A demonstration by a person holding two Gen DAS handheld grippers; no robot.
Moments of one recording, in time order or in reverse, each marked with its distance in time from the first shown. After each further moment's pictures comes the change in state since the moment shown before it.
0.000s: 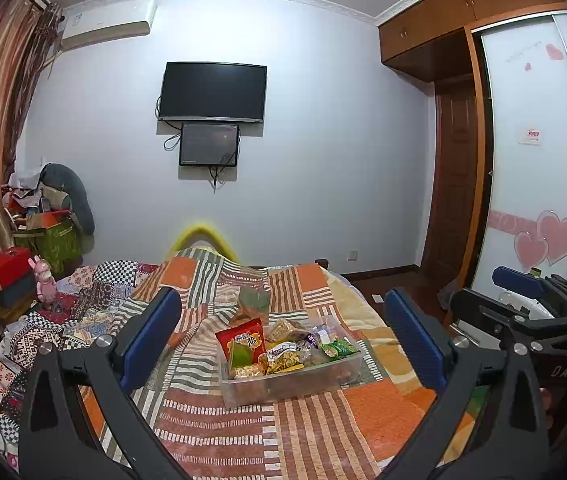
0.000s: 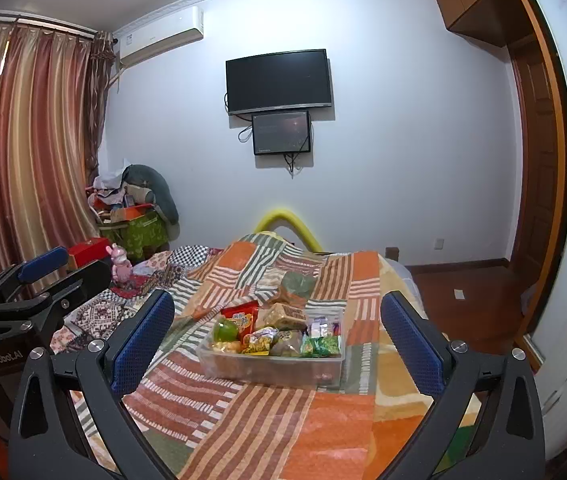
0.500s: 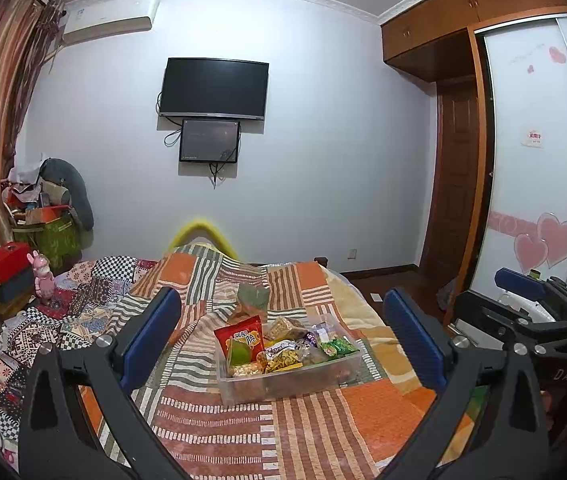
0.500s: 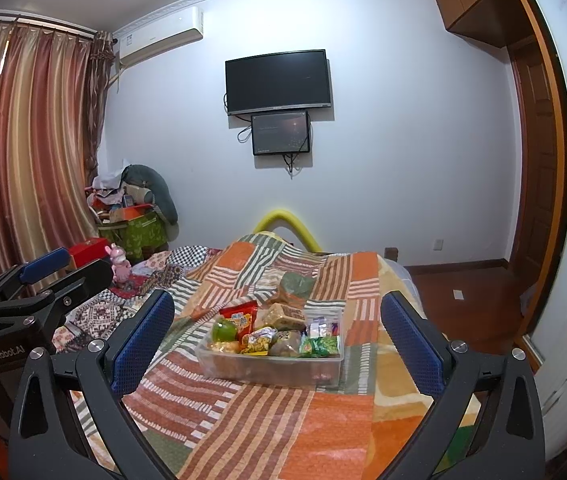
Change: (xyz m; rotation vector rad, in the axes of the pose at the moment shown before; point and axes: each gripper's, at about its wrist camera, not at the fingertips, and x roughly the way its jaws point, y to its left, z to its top) left arm 0.002 0.002 -0.001 -0.014 0.009 -0.003; right arm 0.001 0.000 0.001 -0.002 0.002 -0.004
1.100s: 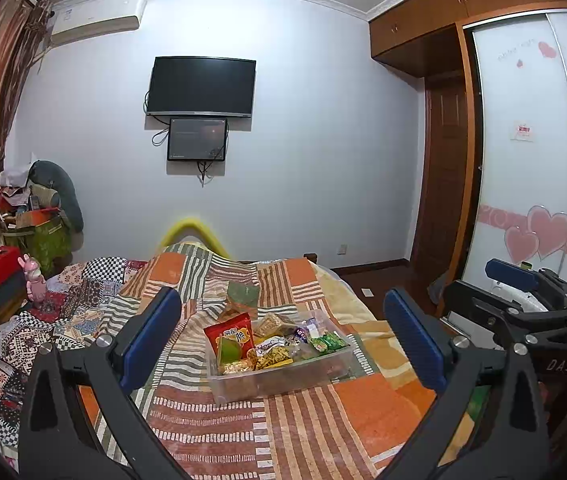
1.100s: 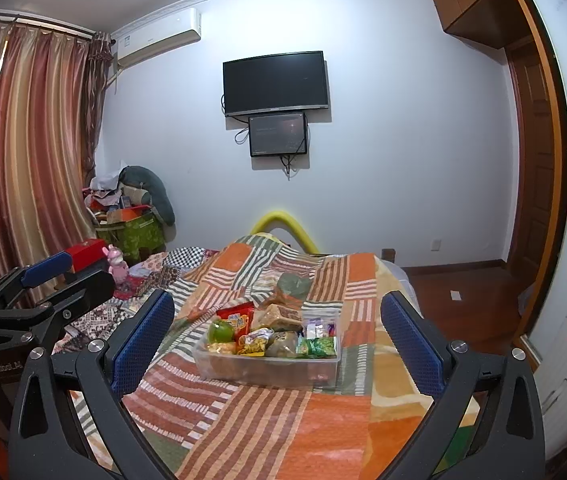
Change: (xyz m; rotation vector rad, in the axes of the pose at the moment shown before) left arm 0.000 -0.006 -0.004 0.020 0.011 -0.043; right arm -0.001 0.000 -0.001 0.002 -0.004 -0.011
